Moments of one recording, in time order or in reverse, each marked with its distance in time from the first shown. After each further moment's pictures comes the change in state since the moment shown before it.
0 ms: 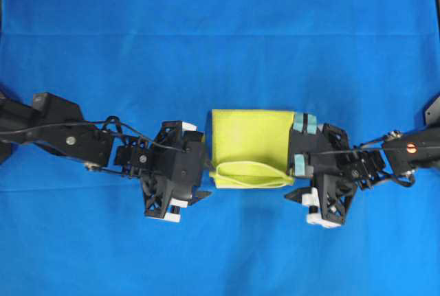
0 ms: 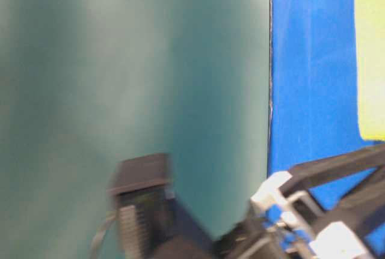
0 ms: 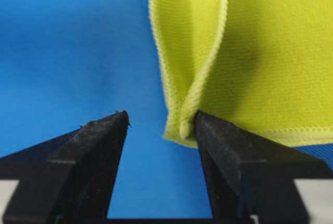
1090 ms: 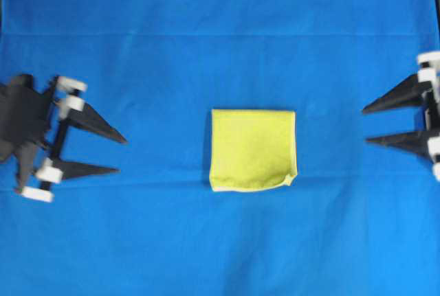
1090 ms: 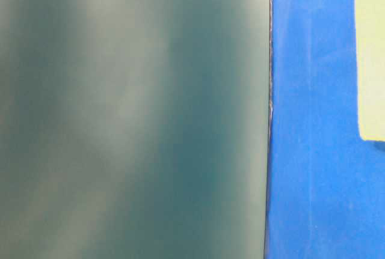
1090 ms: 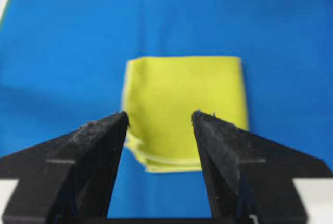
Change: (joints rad) left arm -0.003 -0.830 0.359 0.000 0.152 0.011; right arm -0.051 -0.881 0.190 -0.272 0.244 -0.002
